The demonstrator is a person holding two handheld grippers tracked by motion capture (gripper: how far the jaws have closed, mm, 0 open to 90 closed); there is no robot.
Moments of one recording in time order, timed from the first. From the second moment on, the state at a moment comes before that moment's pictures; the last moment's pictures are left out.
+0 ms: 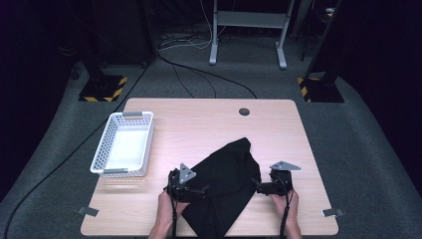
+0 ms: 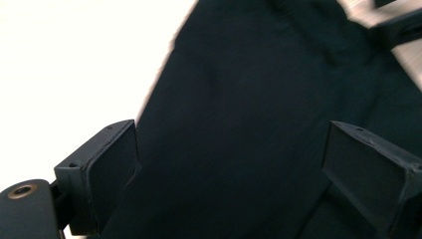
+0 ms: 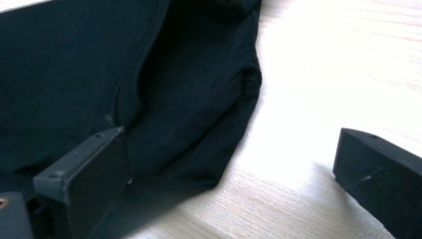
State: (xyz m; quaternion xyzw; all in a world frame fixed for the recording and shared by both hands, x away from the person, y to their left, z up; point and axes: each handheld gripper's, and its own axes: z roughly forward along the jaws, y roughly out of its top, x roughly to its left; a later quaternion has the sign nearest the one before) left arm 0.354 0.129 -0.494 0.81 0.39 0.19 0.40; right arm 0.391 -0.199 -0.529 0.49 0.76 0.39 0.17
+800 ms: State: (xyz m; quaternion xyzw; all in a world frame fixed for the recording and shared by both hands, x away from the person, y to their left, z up) left arm 0.363 0.039 -0.505 0.87 0.30 0.15 0.37; right arm 0.395 -0.195 -0.529 0.50 0.76 0.37 0.18
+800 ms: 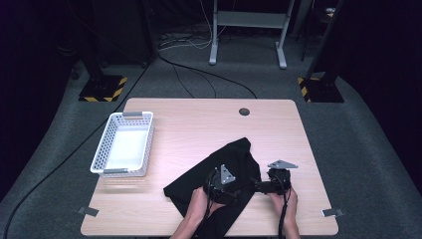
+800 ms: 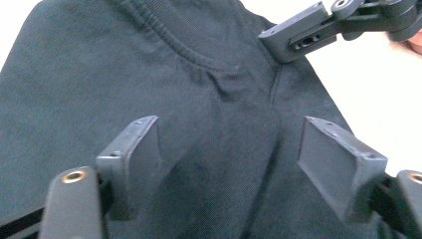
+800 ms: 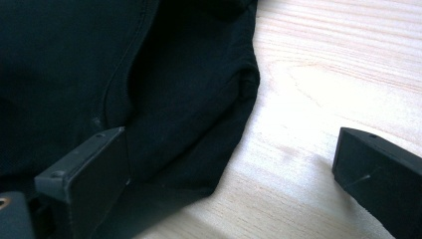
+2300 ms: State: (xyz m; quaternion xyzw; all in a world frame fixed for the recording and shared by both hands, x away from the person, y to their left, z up) left arm 0.393 0.075 -0.474 0.84 0.33 0.18 0.38; right arm 0.395 -0.188 -0.530 0.49 0.77 0.35 0.20
